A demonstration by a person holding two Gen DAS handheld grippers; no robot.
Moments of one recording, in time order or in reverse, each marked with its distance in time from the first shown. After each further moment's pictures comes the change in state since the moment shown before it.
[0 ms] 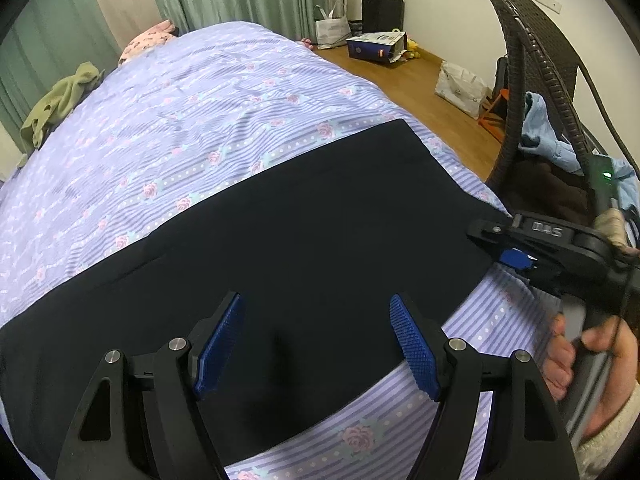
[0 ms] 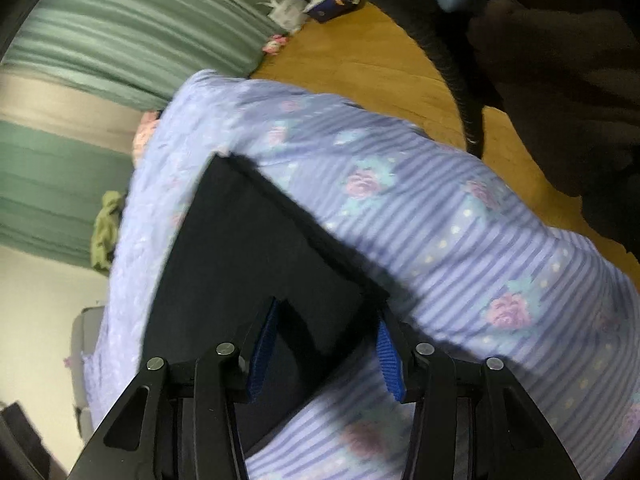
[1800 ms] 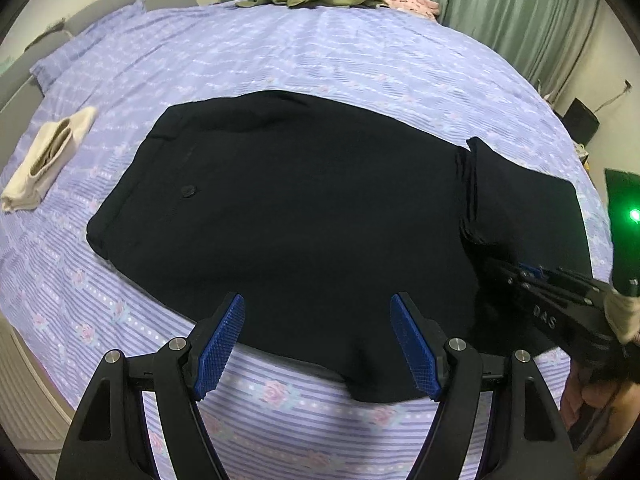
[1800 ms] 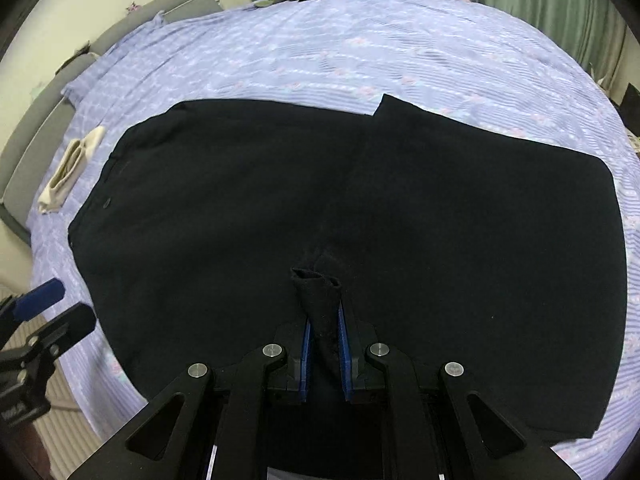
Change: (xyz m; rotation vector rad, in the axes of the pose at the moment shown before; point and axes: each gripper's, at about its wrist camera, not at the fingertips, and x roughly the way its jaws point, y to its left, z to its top) left arm -0.151 0.386 -0.274 -0.682 0.022 0.269; right arm 0.117 0.371 -0.366 -1.107 0.338 -0.044
